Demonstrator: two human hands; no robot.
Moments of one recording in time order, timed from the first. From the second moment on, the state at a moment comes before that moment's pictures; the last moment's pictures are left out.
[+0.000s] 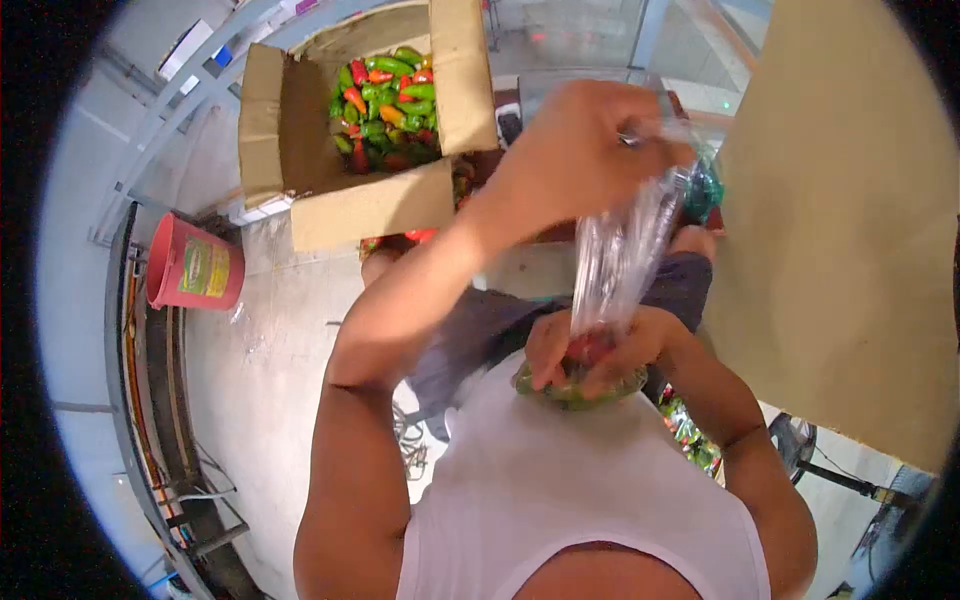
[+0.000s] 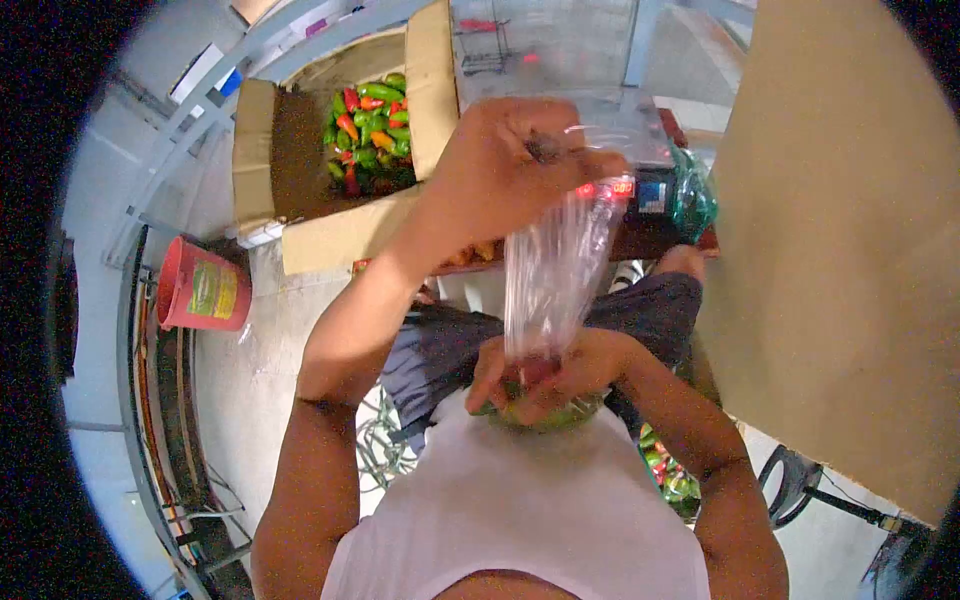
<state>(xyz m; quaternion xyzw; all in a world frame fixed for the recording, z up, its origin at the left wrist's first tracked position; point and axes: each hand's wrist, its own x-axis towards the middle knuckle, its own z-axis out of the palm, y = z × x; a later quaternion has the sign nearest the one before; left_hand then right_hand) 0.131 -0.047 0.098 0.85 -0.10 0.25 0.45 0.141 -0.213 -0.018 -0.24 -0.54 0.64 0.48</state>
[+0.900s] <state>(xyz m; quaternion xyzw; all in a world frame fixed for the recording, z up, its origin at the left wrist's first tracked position) 0.049 -0.148 0.005 0.59 -0.27 -0.05 0.76 0.171 -0.226 0.084 -0.32 -0.41 -0.06 0.85</state>
